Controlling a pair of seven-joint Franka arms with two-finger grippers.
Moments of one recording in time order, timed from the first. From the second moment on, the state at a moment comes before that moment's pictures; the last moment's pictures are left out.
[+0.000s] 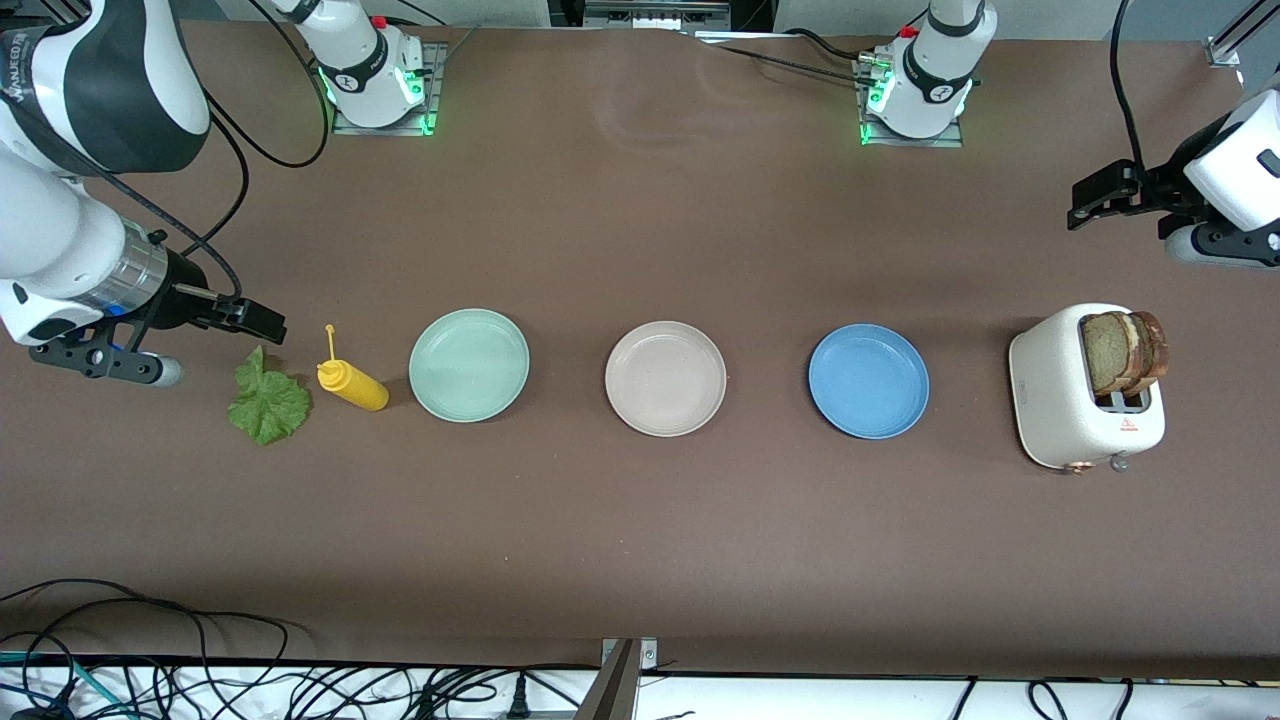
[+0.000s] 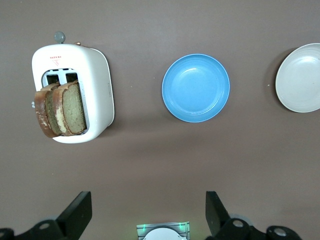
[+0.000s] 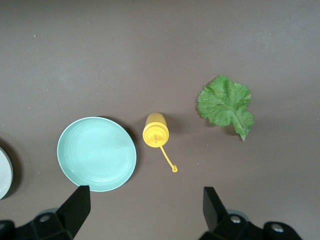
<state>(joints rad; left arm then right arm) 0.04 0.07 -0.10 -1.44 -0.01 1.36 0.03 -0.04 0.24 0.17 -1.54 -0.02 1.72 0.33</state>
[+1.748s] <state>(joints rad) 0.04 0.07 -0.10 -1.44 -0.01 1.36 0.03 -0.05 0.24 0.17 -1.53 -0.01 1.72 0.32</state>
